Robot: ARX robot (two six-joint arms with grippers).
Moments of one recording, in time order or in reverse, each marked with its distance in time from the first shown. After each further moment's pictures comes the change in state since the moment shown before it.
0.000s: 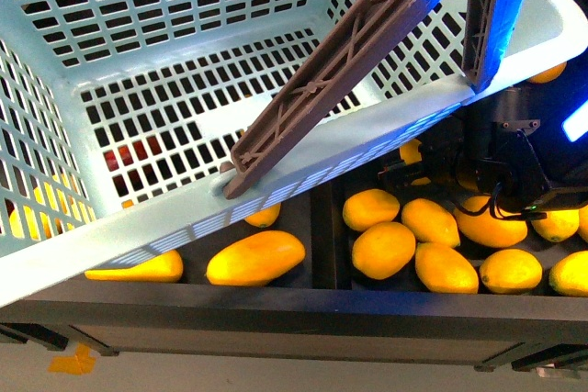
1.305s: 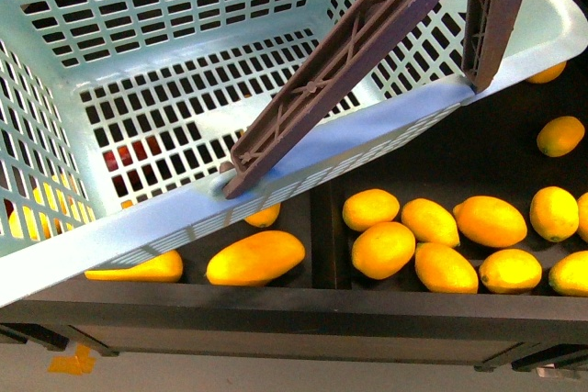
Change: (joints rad) left arm 0.000 0.000 0.000 0.000 0.000 0.000; right arm -0.050 -1.176 -0.659 0.187 0.188 0.293
